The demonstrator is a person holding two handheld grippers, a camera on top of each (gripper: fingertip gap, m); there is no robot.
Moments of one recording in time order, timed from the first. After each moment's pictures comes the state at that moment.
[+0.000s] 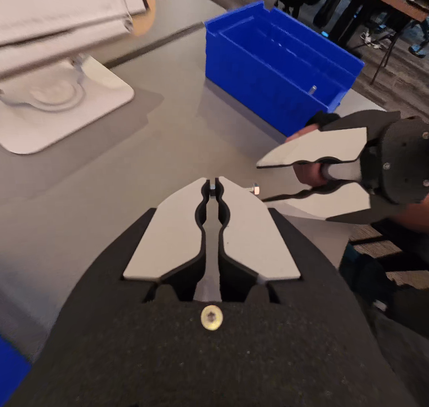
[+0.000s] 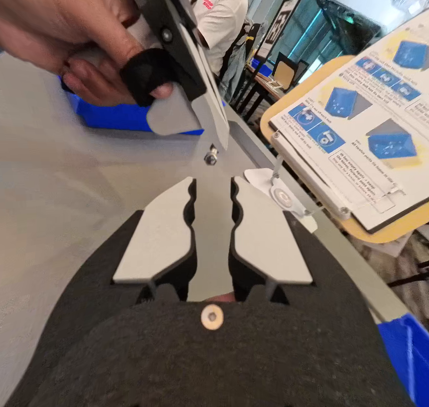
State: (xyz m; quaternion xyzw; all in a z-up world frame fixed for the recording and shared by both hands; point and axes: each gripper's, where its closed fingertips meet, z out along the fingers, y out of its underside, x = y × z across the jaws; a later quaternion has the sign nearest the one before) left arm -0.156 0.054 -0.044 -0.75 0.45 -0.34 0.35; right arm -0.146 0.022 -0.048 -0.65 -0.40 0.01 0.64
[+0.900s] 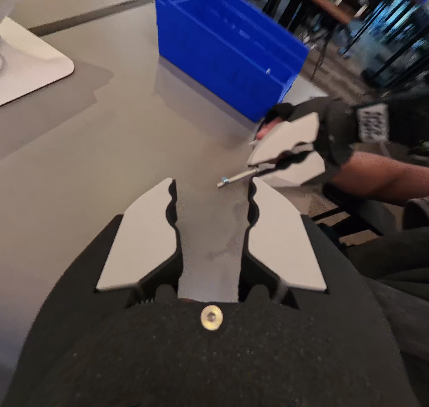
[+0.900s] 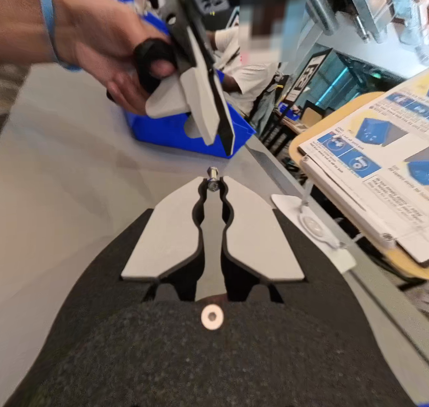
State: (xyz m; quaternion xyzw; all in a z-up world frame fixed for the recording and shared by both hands) left arm -0.172 0.020 -0.056 -0.71 0.47 -0.43 0.29; right arm -0.150 -0.007 -0.061 -0.59 -0.44 0.10 0.67
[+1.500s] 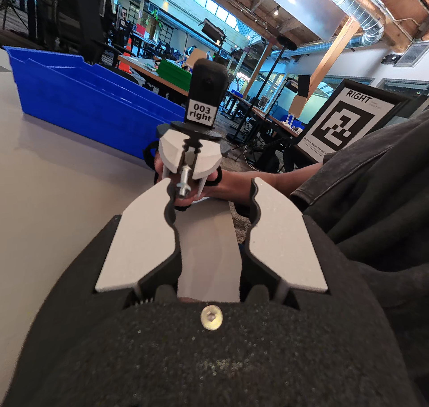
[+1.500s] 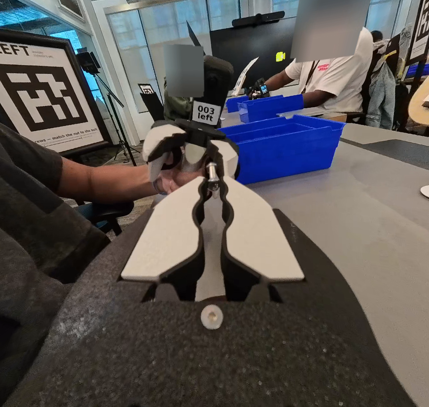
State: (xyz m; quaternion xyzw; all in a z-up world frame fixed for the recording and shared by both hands) left arm -0.164 -0.041 -0.041 -0.53 0.47 -0.66 0.26; right arm -0.157 -0.019 -0.051 -0.58 -0.34 0.47 0.57
